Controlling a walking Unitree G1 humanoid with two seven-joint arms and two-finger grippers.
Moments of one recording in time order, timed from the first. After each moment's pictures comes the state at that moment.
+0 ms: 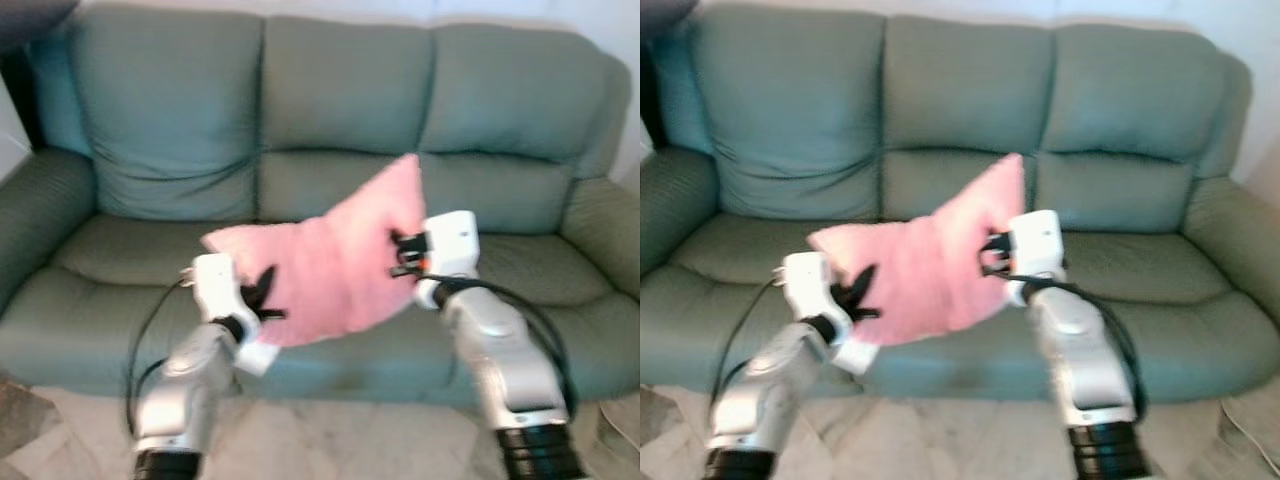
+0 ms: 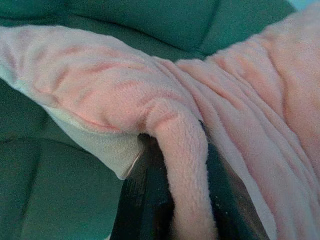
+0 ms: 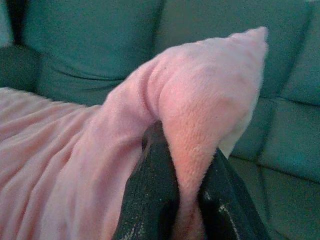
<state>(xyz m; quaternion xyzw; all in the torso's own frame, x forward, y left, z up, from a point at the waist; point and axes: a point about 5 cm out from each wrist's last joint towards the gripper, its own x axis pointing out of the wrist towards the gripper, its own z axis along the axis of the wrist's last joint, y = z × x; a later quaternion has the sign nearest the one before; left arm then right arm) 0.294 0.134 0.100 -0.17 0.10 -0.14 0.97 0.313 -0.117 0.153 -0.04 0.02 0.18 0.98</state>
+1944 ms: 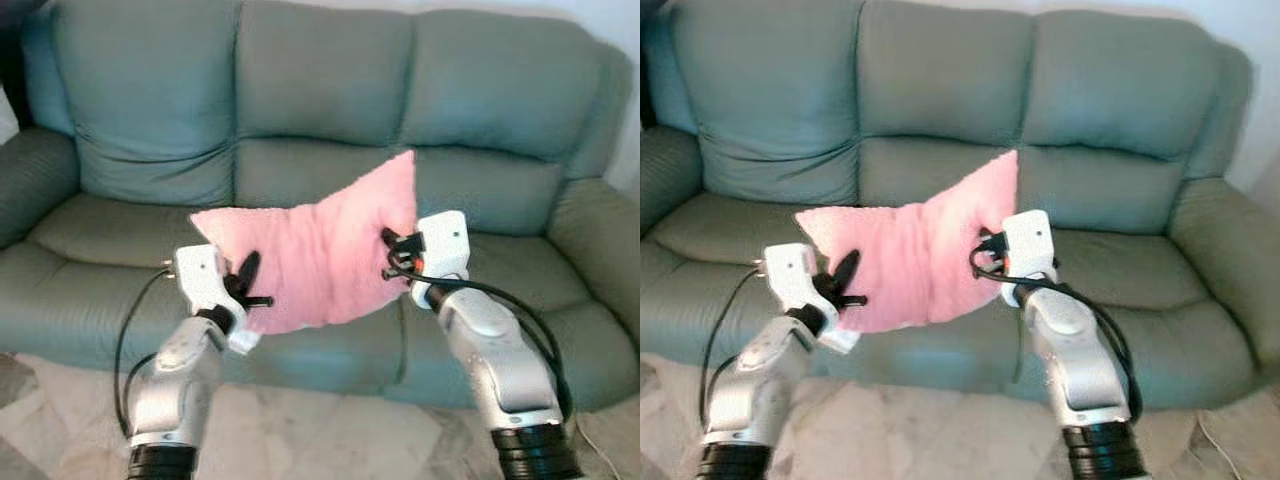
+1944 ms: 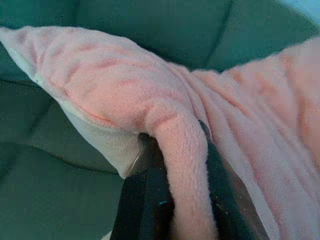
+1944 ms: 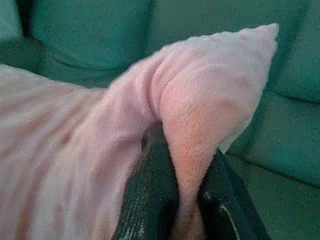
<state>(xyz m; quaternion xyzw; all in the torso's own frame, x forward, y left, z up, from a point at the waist) 0.299 0.149 0.106 -0.15 0.06 -0.10 0.98 0.312 -0.109 0.155 -0.03 0.01 0.20 0.98</state>
